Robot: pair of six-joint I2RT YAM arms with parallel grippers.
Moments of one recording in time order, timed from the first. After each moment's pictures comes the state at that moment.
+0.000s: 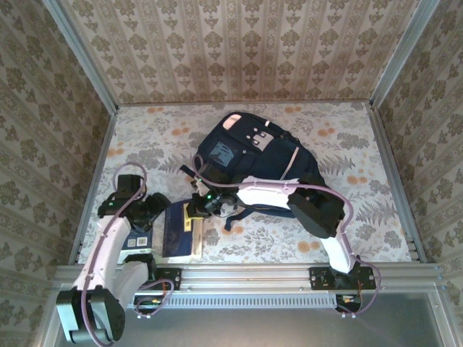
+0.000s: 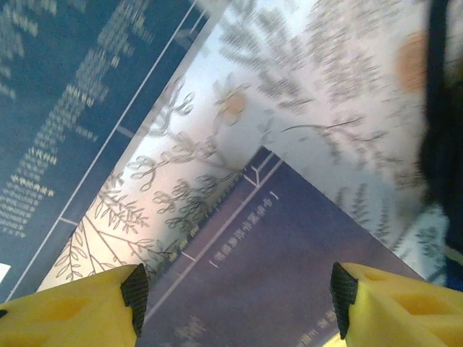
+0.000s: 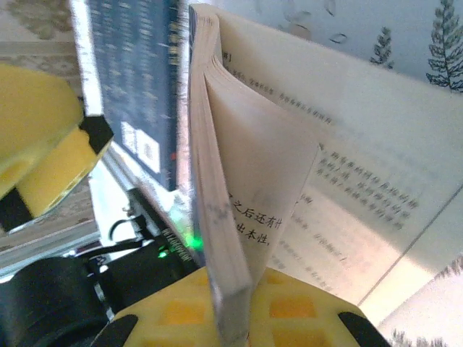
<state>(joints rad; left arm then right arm) -0.03 0.87 0.63 -0.89 0.20 -0.75 0.94 2.04 1.41 -0.23 -0.57 0.92</state>
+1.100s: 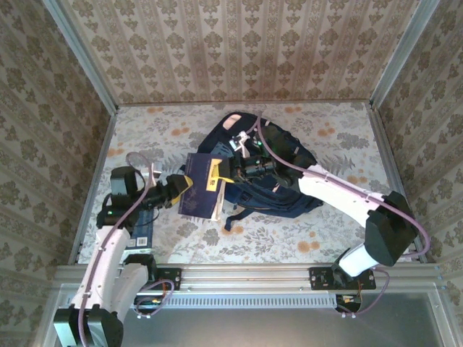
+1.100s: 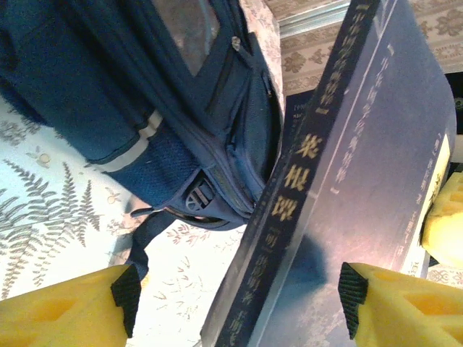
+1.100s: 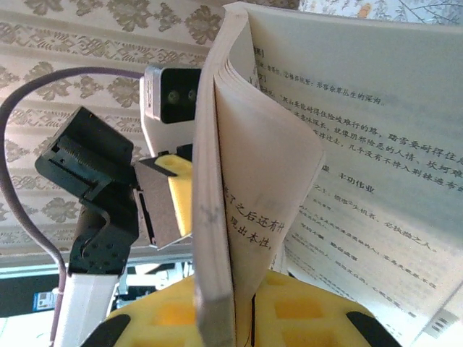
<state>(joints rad) -0.08 0.77 0.61 -0.44 0.92 -0.76 0.68 1.51 1.16 -0.07 -0.78 1.02</state>
